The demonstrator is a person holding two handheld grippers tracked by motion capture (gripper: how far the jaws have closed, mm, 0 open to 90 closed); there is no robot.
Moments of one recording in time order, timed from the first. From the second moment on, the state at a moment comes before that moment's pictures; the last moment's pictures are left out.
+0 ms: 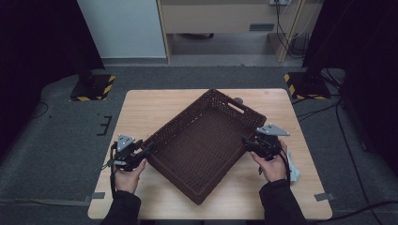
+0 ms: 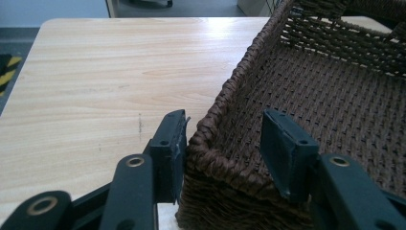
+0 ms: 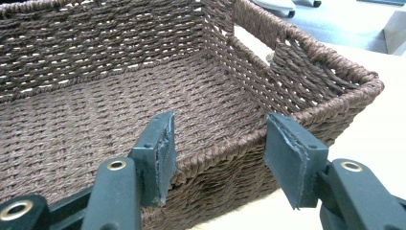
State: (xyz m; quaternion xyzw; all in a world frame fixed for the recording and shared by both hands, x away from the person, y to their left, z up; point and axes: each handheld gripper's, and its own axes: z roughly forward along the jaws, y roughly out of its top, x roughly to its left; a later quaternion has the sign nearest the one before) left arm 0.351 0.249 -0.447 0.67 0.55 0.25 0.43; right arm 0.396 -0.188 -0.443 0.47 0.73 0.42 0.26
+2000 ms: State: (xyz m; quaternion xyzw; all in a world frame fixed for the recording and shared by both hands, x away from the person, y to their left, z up) left arm 0.372 0.250 -0.444 0.65 0.57 0.27 0.42; right arm 0.391 -0.182 -0.445 0.45 0.74 0.39 0.31
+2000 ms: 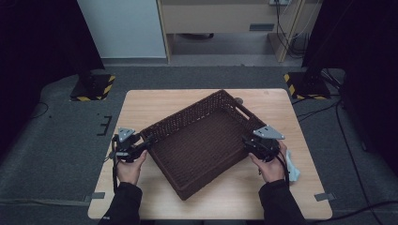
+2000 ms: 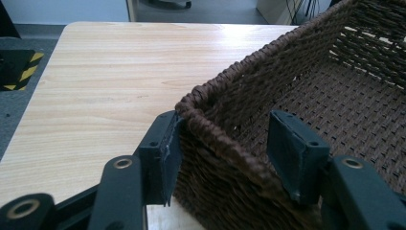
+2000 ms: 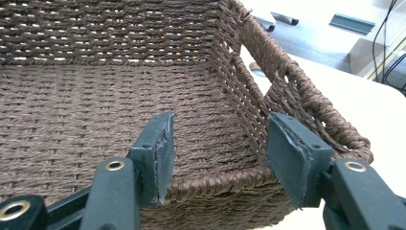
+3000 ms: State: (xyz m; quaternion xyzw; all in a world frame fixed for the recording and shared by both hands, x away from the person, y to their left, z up) left arm 0.350 0.243 -0.445 0.69 0.53 0.25 0.42; right arm 0.397 -0.229 -0.442 0.48 0.72 0.39 0.29
